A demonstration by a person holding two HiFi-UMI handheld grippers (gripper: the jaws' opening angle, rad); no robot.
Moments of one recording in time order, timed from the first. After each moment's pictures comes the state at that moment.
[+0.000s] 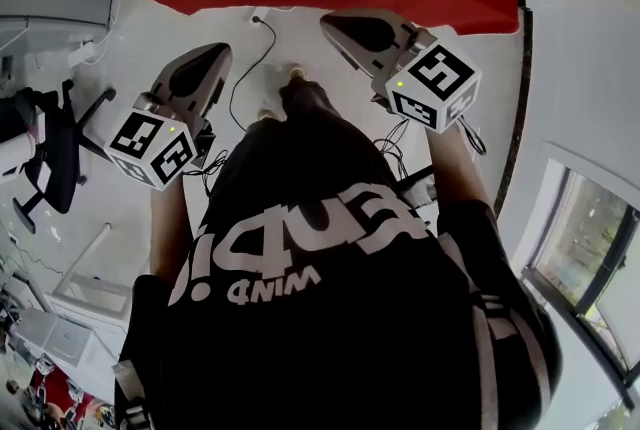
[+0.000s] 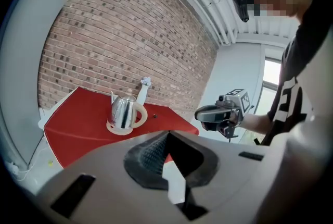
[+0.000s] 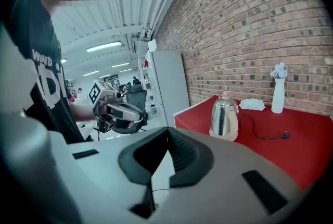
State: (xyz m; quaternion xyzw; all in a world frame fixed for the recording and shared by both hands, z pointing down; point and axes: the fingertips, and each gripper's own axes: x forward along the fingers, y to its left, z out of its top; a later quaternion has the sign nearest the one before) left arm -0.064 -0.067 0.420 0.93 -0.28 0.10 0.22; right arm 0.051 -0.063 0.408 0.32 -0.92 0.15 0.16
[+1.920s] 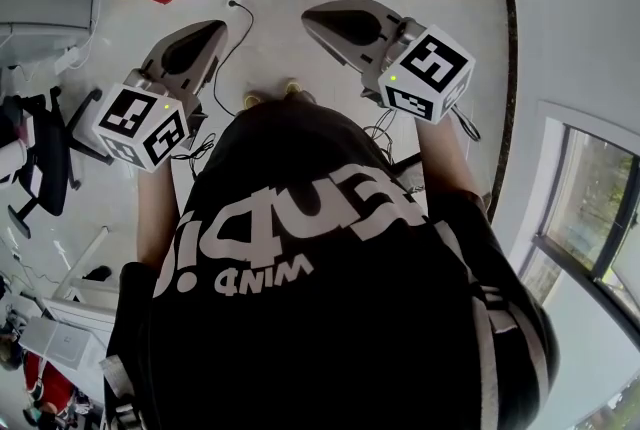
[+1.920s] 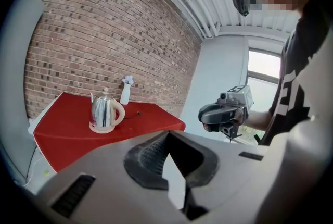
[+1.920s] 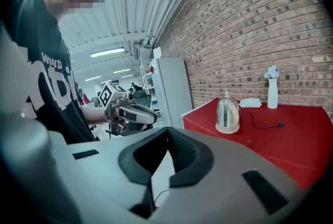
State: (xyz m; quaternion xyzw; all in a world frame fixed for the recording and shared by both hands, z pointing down) left arm -0.020 0.035 0.406 0.95 -0.22 0.12 0.17; right arm 0.063 0.069 0.390 0.33 -0.92 0.15 0.12
